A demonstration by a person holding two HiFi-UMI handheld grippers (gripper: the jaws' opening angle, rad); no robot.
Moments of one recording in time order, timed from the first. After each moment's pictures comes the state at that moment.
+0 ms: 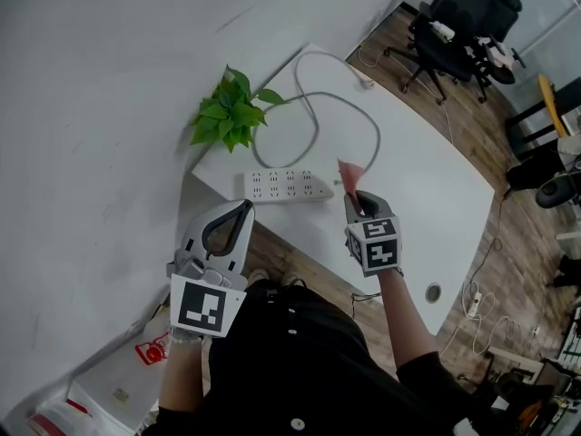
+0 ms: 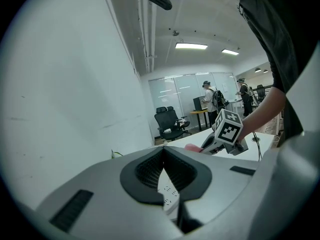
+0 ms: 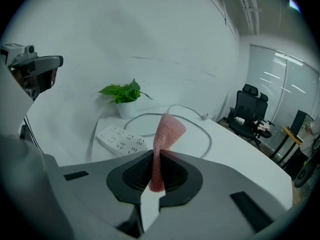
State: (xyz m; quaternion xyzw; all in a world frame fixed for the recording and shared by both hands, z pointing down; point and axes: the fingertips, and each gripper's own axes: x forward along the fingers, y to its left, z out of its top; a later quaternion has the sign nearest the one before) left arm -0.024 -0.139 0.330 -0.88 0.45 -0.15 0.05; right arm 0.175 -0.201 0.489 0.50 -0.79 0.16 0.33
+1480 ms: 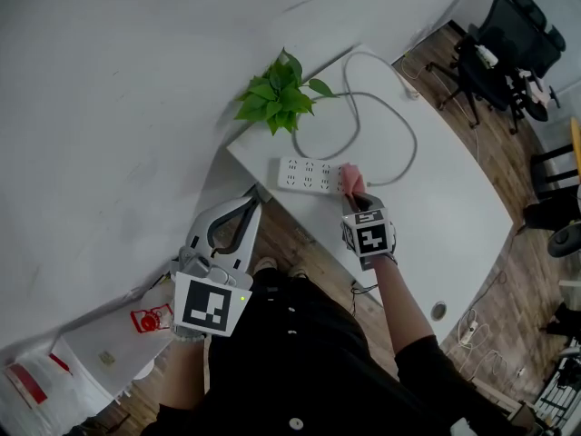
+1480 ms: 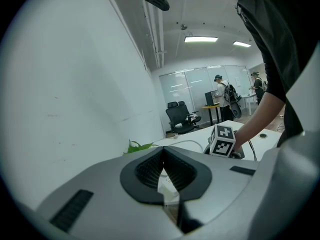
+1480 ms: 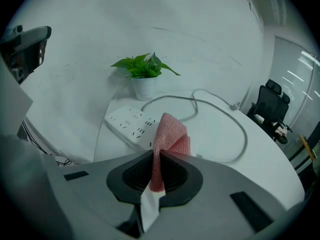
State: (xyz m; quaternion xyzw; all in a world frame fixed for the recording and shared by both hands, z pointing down) left arm -0.075 -0.112 0.336 -0.84 0.51 -0.17 0.03; right arm 0.111 -0.204 0.567 0.41 -0.80 0.17 0.40
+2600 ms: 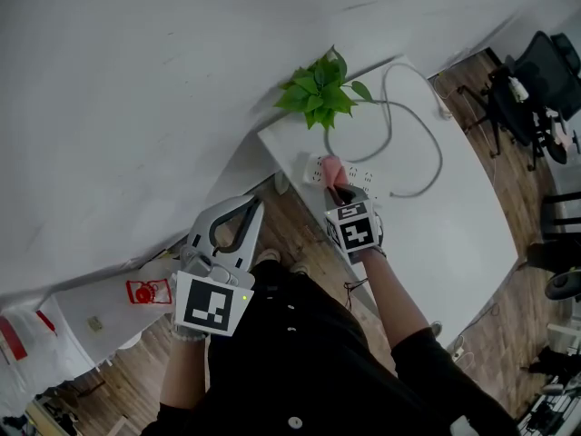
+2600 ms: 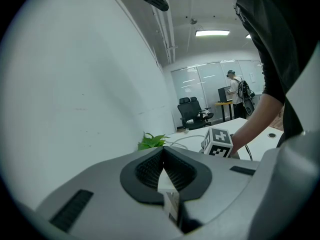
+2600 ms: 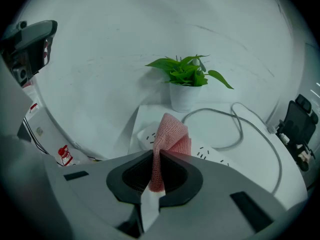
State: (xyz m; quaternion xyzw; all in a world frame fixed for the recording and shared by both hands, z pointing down) left arm -0.115 -0.087 0.341 -0.80 0.58 -0.18 0.01; right arm -0.002 -0.195 0.569 0.29 -0.86 0.13 0.41
